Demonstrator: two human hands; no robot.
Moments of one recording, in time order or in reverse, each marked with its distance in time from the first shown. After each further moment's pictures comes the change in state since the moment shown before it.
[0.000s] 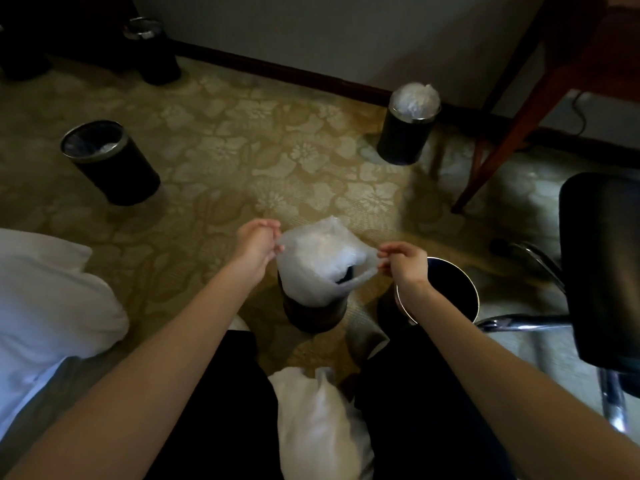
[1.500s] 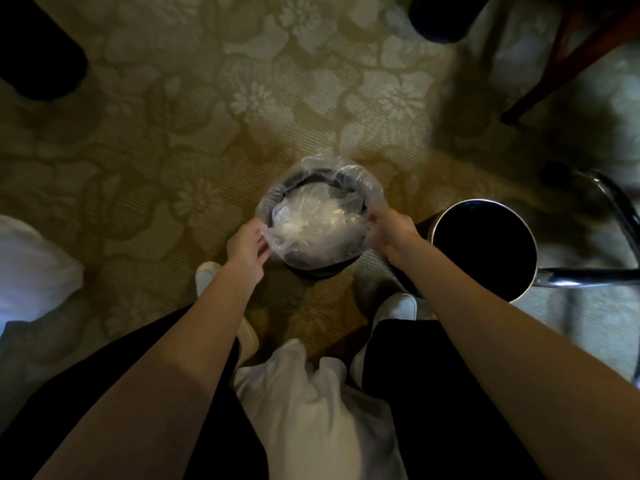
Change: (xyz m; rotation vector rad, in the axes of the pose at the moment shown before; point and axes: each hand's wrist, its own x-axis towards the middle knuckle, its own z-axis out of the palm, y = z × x) left_hand 0.156 -0.164 -0.003 -0.205 0.100 -0.561; right_hand 0.131 0.111 0.077 0.007 -0.138 0.605
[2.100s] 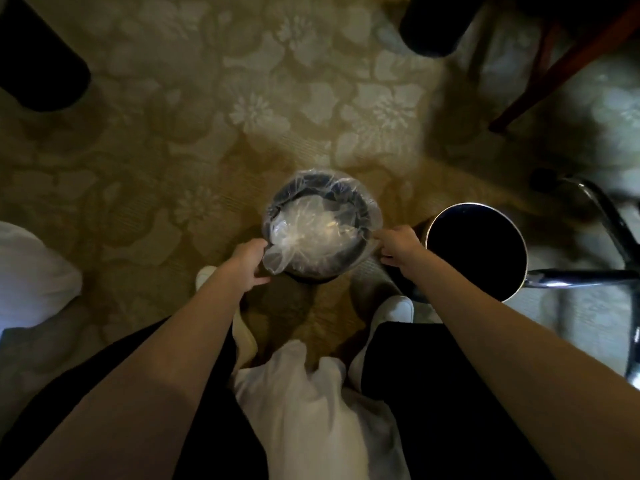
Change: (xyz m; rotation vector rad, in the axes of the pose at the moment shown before) left_hand 0.005 0.004 -0.011 0.471 0.027 -0.126; right_hand -0.006 0.010 -0.022 -0.417 0.066 -0.021
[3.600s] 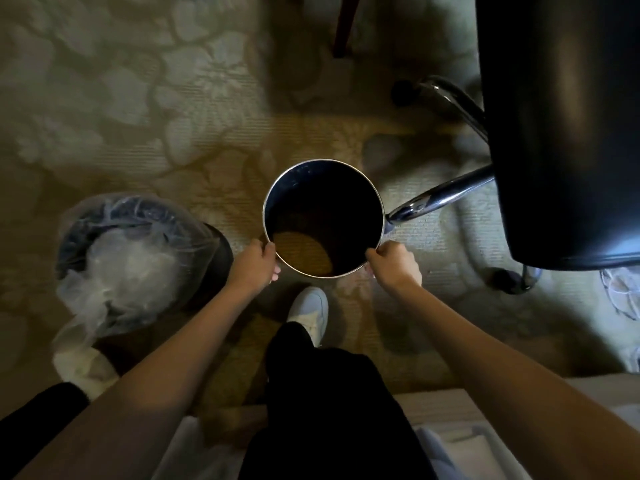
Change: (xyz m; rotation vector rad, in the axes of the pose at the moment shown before) left_hand -0.001 -0.061 0.298 0.893 -0.195 0.585; right_hand 0.019 0.175 -0.212 -0.191 0.341 0.046
